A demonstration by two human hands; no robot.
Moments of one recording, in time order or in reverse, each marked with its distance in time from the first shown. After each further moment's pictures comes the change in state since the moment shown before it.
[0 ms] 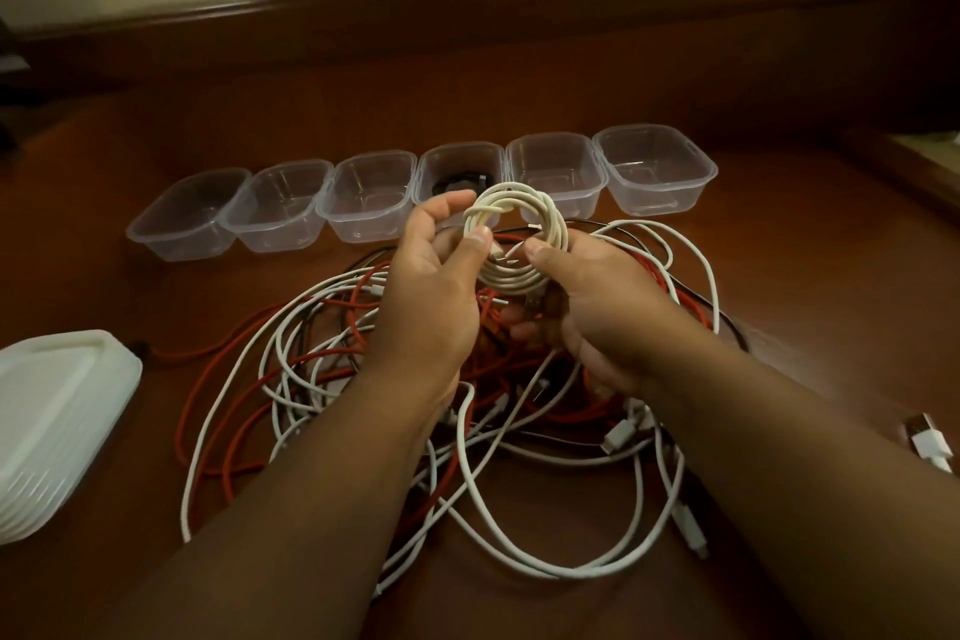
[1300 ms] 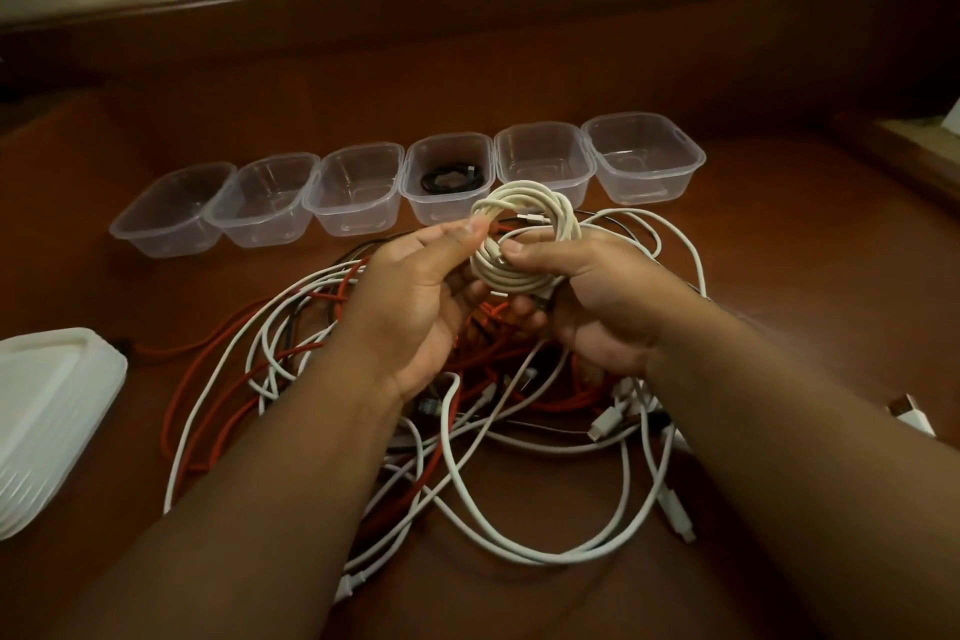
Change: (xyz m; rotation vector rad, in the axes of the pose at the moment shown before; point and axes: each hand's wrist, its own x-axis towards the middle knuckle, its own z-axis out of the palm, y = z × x) left_hand -0.001 0.007 -0.006 -0.211 -0.151 -0.248; right_hand -0.001 -0.003 -0.011 0.119 -0.135 0.081
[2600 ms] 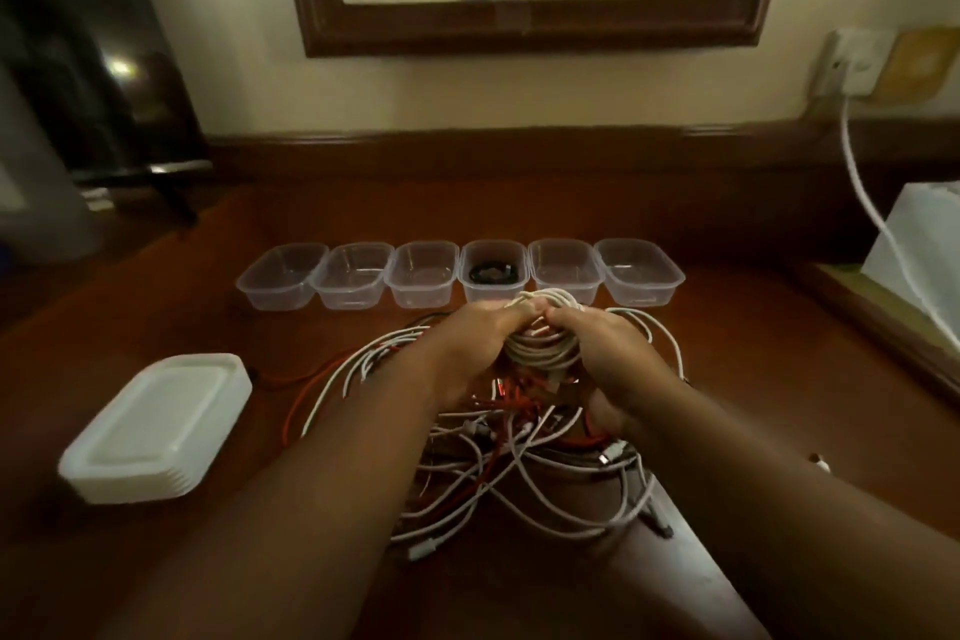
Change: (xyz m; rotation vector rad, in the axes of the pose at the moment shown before) left_hand -0.032 0.047 -0.012 0.368 -0.248 -0.136; right_hand -0.050 -0.016 0.054 -0.106 0.275 -0.073
